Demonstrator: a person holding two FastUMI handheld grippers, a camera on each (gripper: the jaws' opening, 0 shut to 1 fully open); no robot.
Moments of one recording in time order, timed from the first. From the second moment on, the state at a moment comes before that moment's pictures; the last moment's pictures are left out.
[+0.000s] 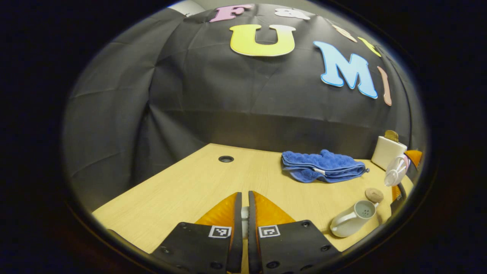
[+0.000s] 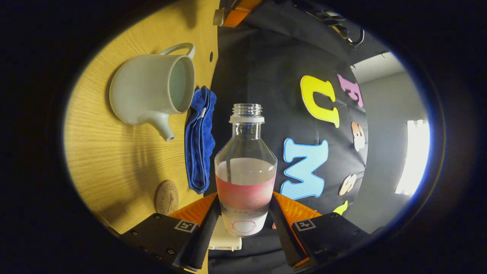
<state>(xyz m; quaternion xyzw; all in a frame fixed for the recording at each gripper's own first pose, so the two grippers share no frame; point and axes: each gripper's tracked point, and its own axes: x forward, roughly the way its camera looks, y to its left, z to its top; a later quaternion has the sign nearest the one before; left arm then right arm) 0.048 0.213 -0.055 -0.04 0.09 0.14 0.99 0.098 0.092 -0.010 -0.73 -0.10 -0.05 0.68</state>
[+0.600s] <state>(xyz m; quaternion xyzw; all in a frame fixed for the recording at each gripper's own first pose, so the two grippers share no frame) 0.049 0.210 -0.059 -0.04 0.10 0.13 0.99 0.100 0.098 0.008 -0.77 -0.14 -0.05 0.62</state>
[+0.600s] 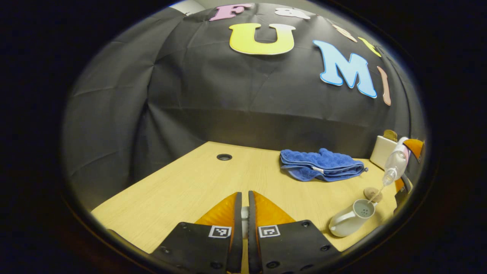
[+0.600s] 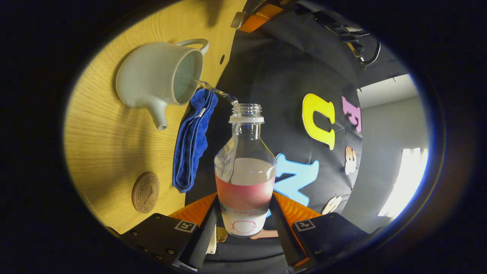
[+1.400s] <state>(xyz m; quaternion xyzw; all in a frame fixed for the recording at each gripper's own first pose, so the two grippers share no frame) 0.050 0.206 -0.064 -0.04 0.11 0.12 0.99 0.097 0.098 0.038 -0.80 -0.17 -0.07 0.57</state>
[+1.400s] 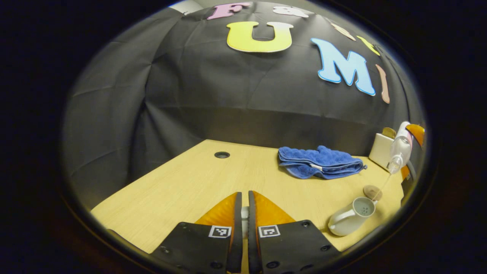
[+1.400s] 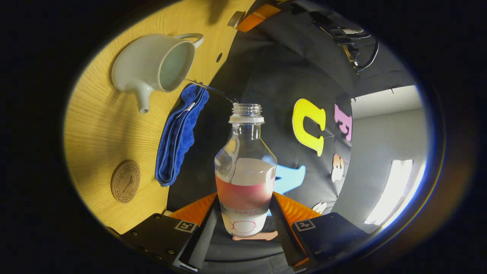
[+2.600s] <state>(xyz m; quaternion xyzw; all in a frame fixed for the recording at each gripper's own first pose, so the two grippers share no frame) 0.051 0.203 -0.069 -0.03 0.12 0.12 0.99 0.093 0.113 0.041 -0.83 -0.22 -0.10 0.50</state>
